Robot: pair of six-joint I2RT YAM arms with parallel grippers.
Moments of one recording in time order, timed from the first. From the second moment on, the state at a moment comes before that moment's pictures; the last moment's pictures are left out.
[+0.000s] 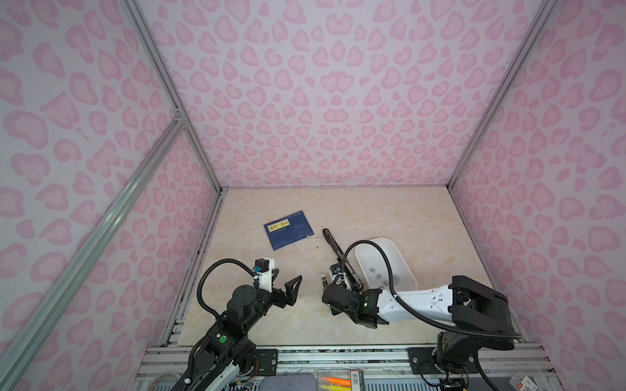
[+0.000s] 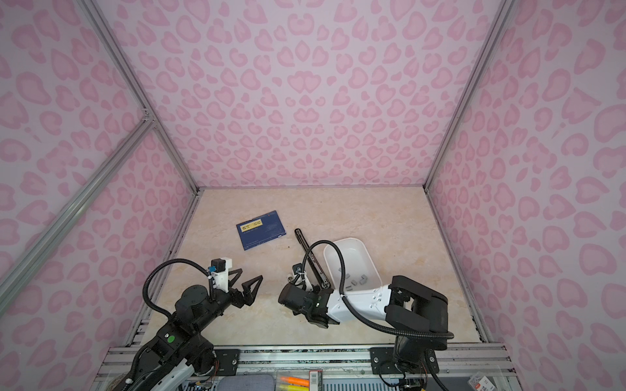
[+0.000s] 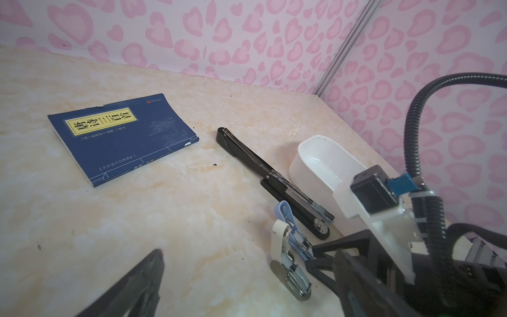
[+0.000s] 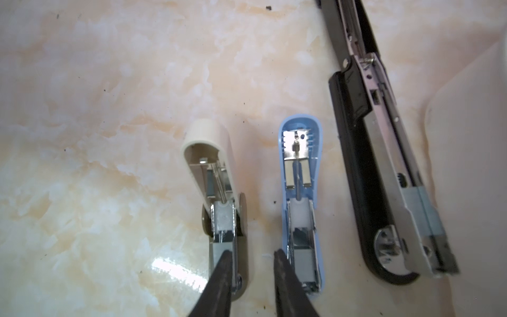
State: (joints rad) left arm -0.54 0.29 0.23 -0.21 0.04 -0.37; right arm 1.22 1.66 0.85 -0.21 0.48 0.75
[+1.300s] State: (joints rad) left arm -0.54 0.29 0.23 -0.21 0.04 -0.37; right arm 1.25 1.66 0.86 -0.24 0.48 0.76
